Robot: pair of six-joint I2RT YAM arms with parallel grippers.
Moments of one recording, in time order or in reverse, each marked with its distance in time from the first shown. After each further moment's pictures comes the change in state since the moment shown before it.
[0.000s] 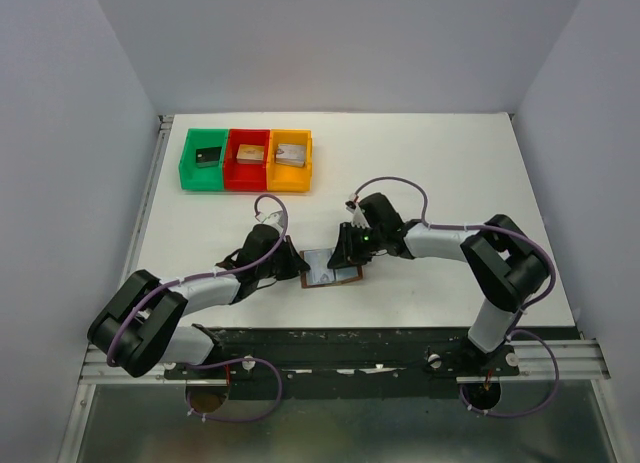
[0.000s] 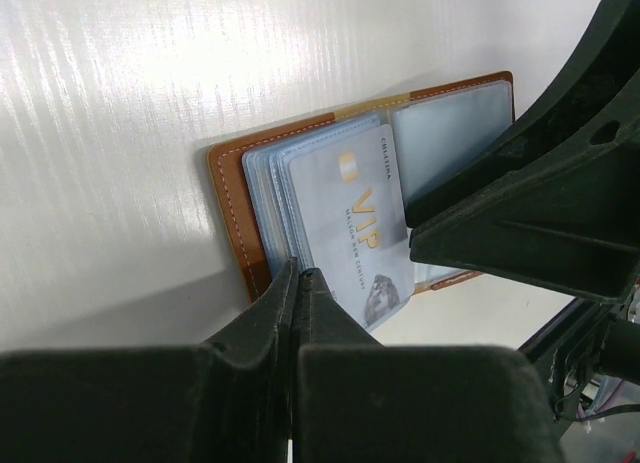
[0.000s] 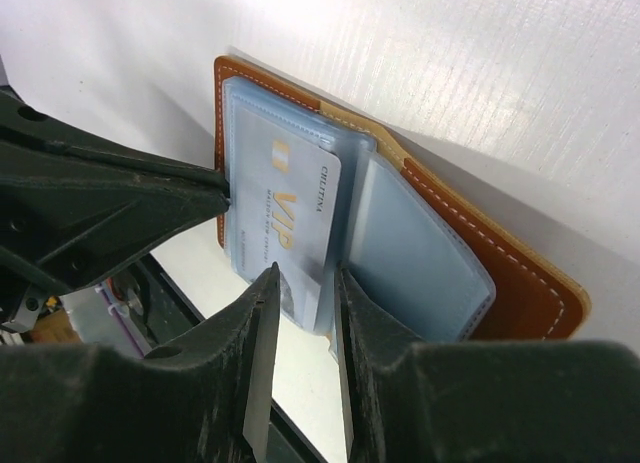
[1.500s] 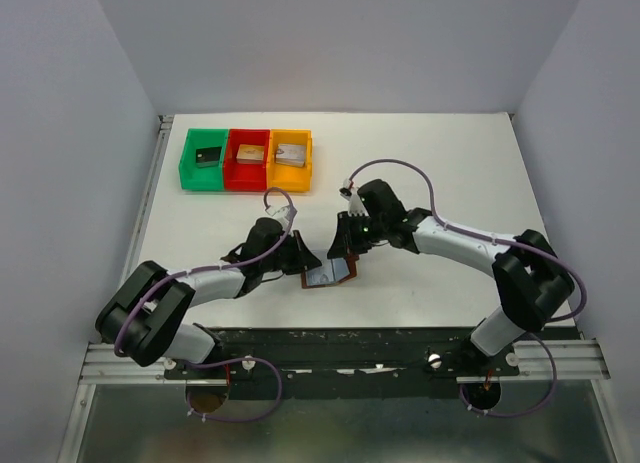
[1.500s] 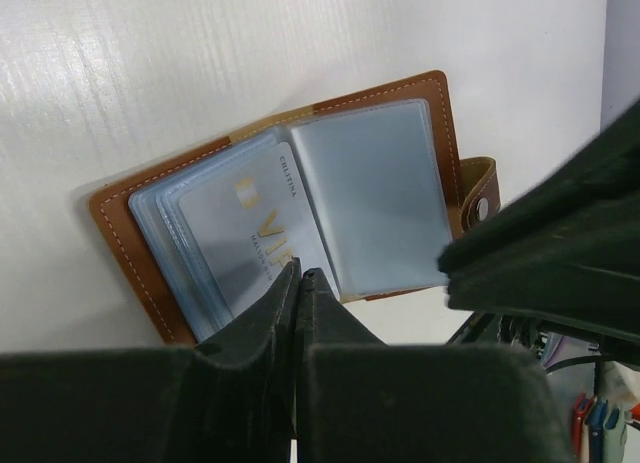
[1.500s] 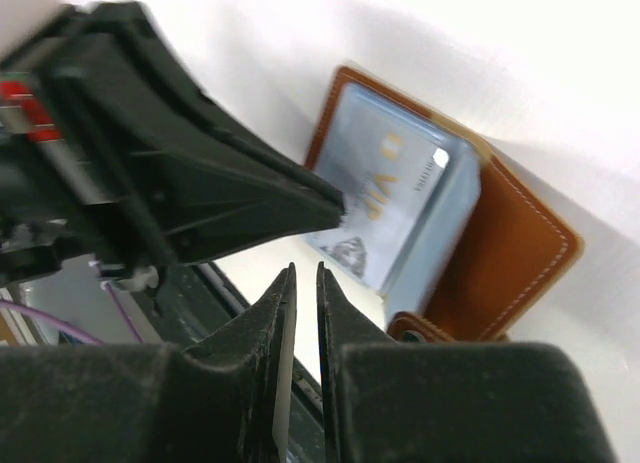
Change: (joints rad) left arm 0.001 0.063 0.050 0.087 0.148 -0.015; right arm 0.037 -0.178 0.111 -0.189 0.040 -0.115
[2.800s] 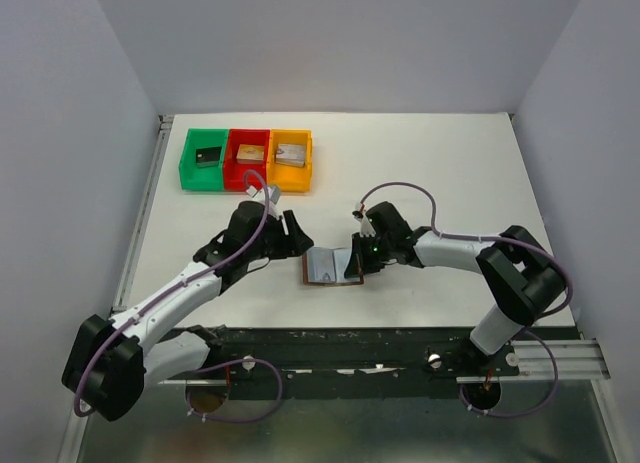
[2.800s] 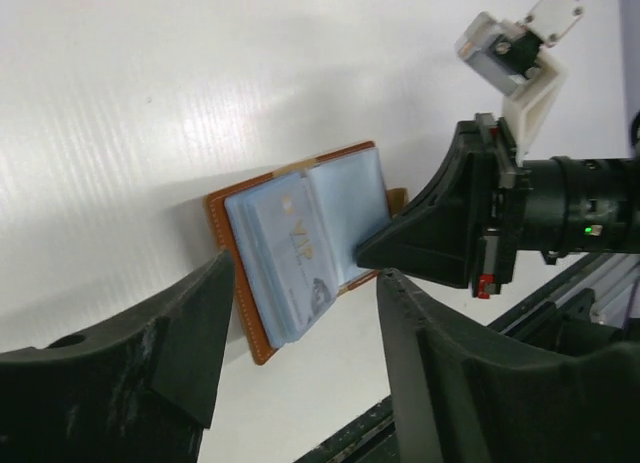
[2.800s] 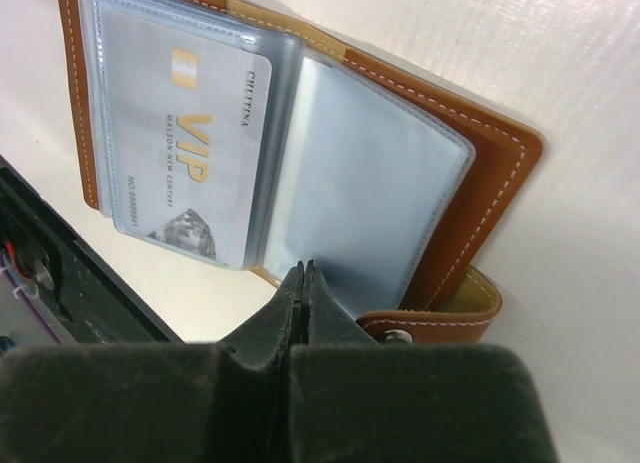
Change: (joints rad) left arm 0.033 -0.291 0.194 -0.513 -0.167 0.117; right arm -0.037 0.075 -0.209 0.115 0.047 -0.016
